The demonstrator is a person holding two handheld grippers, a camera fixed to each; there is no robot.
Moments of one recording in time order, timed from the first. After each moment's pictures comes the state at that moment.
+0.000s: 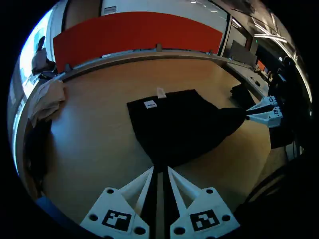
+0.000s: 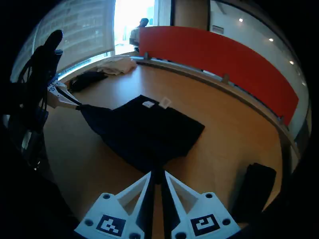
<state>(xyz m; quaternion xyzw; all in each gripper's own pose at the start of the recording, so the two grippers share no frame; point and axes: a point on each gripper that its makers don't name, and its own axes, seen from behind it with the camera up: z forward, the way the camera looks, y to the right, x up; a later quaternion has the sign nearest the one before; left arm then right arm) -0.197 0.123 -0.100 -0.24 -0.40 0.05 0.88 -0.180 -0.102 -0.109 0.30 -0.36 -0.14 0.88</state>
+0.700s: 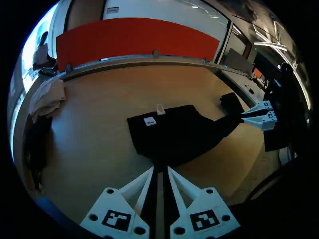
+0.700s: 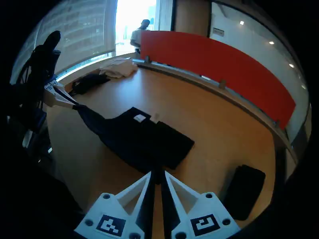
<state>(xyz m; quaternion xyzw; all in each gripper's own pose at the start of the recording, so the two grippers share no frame) -0.156 0.132 -0.131 -0.25 -0.40 0.02 0.88 -0.143 -0.090 -0.125 0.29 -0.36 -0.15 0.87</state>
